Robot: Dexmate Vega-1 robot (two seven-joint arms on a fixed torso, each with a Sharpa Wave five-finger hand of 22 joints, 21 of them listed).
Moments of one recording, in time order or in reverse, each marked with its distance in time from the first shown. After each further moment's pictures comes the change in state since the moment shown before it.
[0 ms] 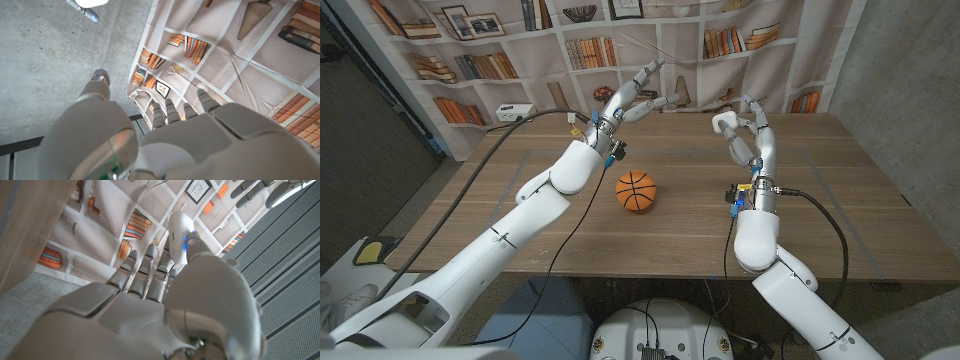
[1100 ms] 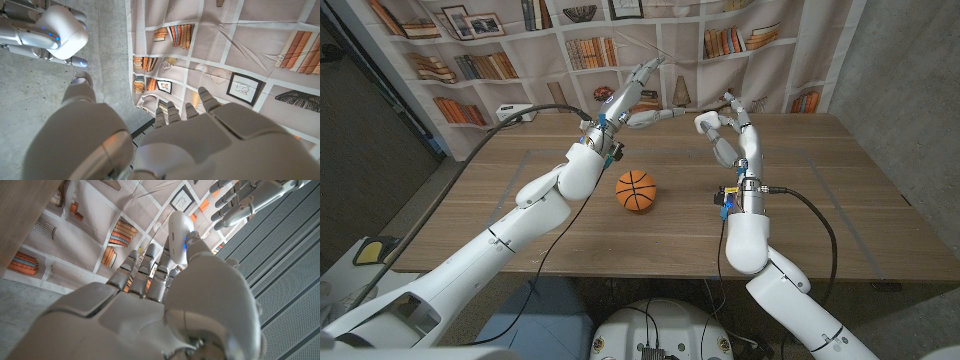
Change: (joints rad) left arm -0.002 0.043 0.043 -0.058 0.360 0.109 0.129; left_hand -0.049 -0.088 -0.103 0.034 0.125 -0.080 0.012 0.017 0.003 -0.042 0.021 0.000 0.000 -0.011 0.025 0.000 0.007 0.018 0.021 0.000 0.001; right arm 0.018 -0.006 -0.047 0.014 -0.092 0.036 0.035; right_hand 0.003 0.003 -0.006 -0.005 -0.001 0.003 -0.004 -0.004 0.000 0.000 0.000 0.000 0.001 0.000 0.000 0.004 0.000 0.000 0.000 0.000 0.000
